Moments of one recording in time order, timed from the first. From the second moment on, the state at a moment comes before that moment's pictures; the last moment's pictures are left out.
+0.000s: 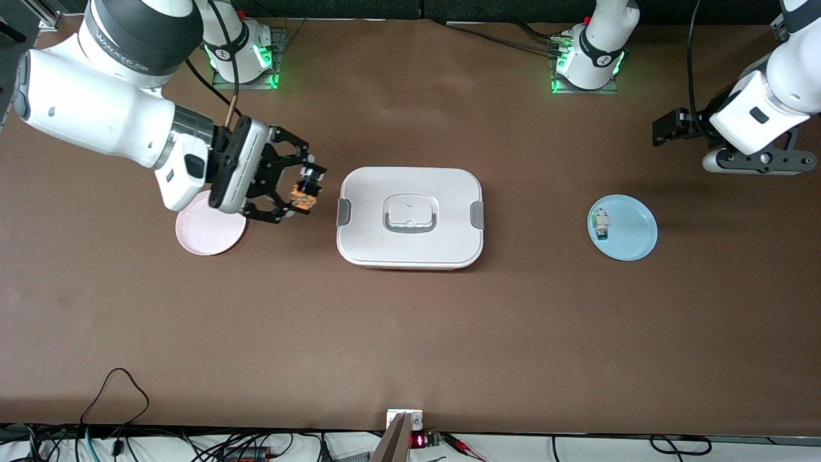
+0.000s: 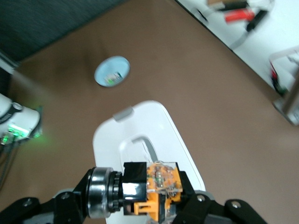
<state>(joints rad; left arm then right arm) 0.02 0.03 -0.13 -1.57 -0.04 1.38 -0.10 0.13 0.25 0.26 -1.55 0.74 2.01 -0.99</state>
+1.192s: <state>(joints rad) 0.19 0.31 -0.13 -1.66 -1.19 1.21 -0.07 0.30 0.48 0.28 -1.45 1.50 2.15 -1.59</state>
